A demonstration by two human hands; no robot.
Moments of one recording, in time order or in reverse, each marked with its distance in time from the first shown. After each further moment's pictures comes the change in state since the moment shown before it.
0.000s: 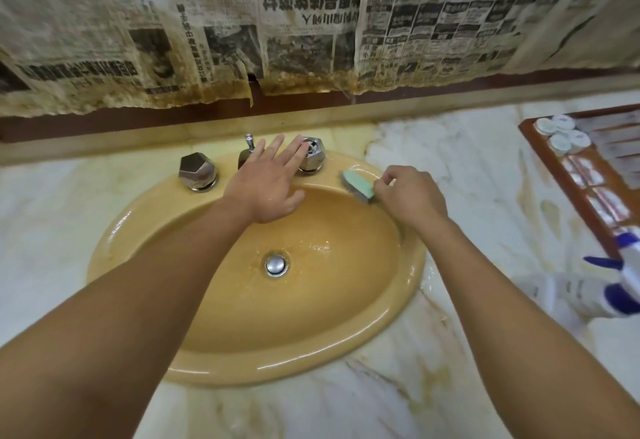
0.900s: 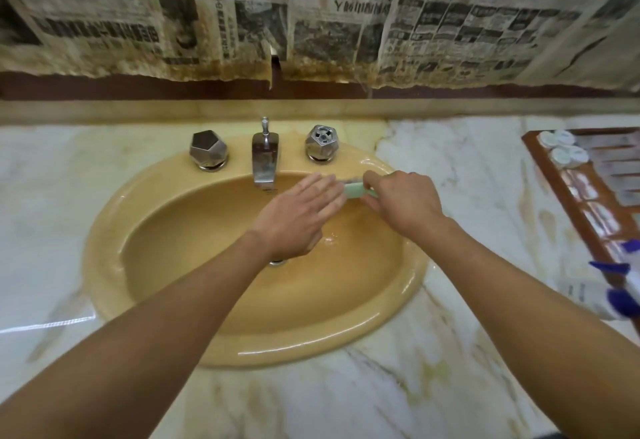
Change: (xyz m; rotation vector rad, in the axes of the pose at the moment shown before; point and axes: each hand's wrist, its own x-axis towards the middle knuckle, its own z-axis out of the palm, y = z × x) left_hand -0.041 0.043 0.048 0.269 0.132 0.316; right_hand -0.023 -0.024 0.006 -0.743 0.030 -0.554
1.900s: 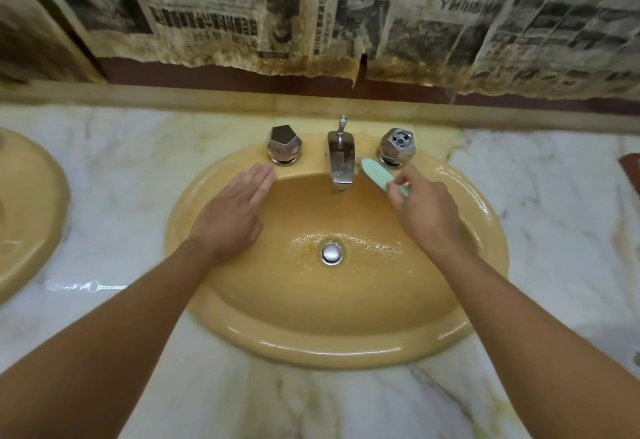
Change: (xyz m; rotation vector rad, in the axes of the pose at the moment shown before) left_hand -0.155 -0.096 0.071 -0.236 -0.056 -0.480; right_hand 0.037 -0.080 0.027 0.607 0.125 0.330
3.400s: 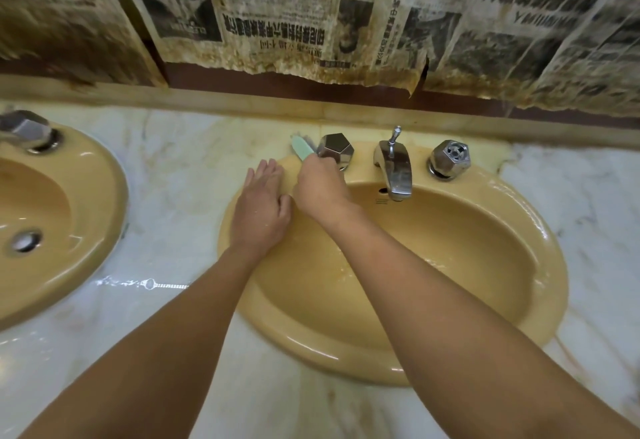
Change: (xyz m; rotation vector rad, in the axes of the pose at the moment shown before) left_hand -0.010 -0.015 -0.009 -0.581 0.304 -0.452; right_hand -0.014 -0.232 0.049 0.087 -0.346 -0.131
